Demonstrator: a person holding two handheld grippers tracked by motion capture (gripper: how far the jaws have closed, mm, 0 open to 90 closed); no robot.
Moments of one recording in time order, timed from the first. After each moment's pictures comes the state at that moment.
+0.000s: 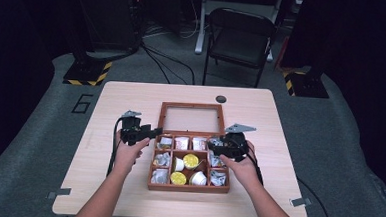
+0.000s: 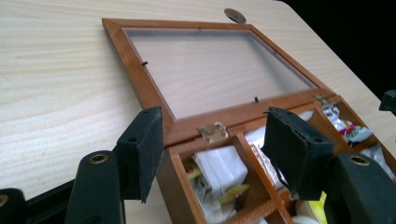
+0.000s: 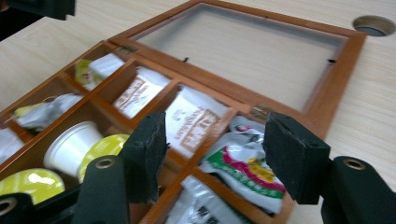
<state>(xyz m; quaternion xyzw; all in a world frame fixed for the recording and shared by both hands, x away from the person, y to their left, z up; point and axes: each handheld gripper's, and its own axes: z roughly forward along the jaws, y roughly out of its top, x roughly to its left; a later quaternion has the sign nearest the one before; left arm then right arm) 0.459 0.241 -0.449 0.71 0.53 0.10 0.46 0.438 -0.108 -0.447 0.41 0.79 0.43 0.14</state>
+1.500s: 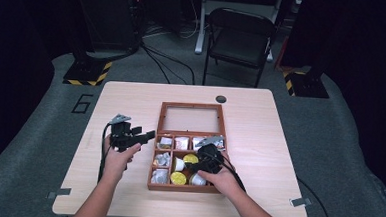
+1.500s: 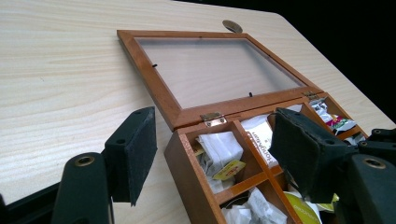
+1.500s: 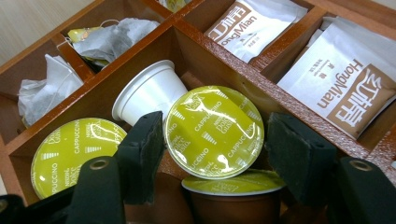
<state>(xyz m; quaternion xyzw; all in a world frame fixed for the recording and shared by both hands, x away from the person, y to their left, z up) 0.432 0.260 -0.437 0.69 0.52 0.12 0.48 0.423 -0.042 -0.483 0.36 0.86 0.35 0.06</state>
